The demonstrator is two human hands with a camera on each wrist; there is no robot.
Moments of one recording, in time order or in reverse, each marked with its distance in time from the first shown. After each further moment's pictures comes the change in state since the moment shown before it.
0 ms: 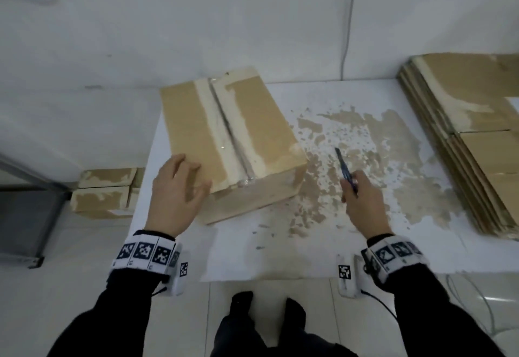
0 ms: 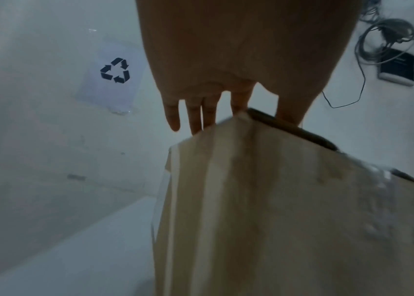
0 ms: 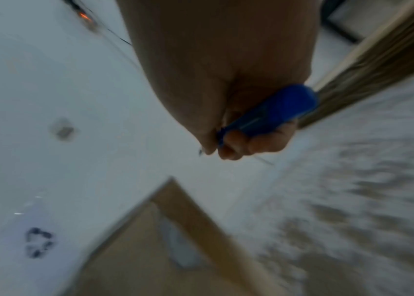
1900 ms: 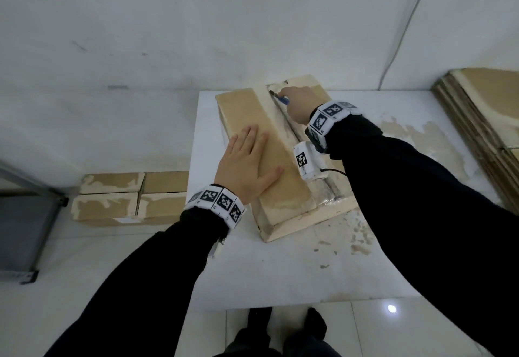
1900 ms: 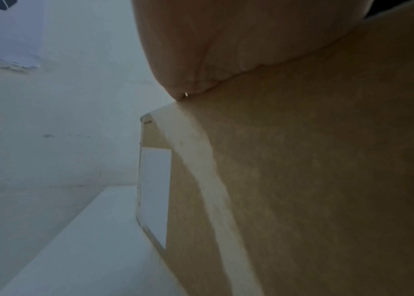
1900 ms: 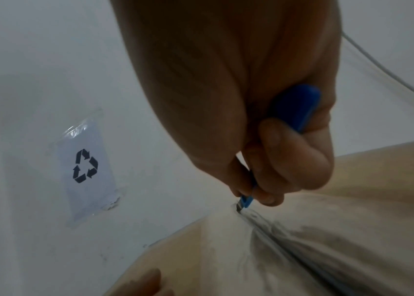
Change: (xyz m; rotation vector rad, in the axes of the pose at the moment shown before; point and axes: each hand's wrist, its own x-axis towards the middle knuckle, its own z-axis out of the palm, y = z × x) left_hand 0.097 -0.060 0.005 0.147 -0.290 0.257; right_hand 0.127 -0.291 0.114 -0.642 -0.327 -0.290
